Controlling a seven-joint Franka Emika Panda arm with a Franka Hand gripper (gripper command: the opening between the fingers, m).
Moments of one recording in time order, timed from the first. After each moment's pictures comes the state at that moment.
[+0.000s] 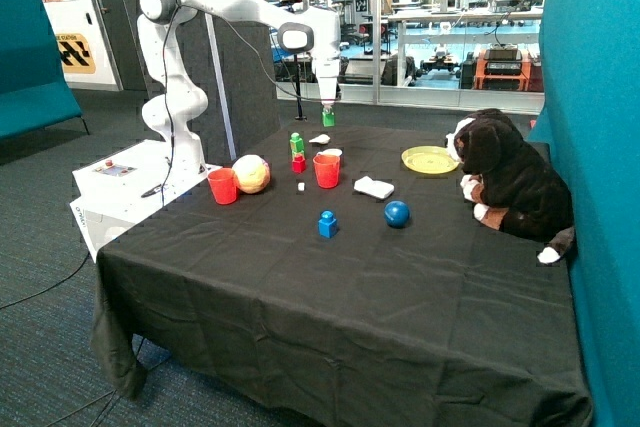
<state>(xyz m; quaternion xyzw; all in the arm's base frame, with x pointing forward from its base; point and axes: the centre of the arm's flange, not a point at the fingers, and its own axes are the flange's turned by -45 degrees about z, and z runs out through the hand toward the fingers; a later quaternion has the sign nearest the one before) 0.513 0.118 0.448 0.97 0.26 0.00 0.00</state>
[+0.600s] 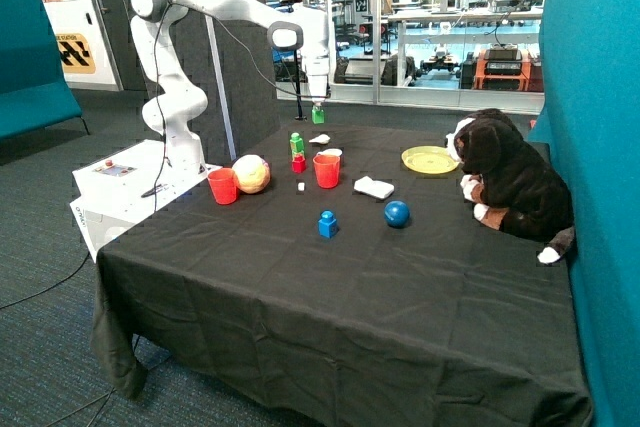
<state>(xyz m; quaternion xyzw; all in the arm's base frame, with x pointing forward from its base) 0.474 0.127 0.448 0.96 0.29 0.00 0.00</state>
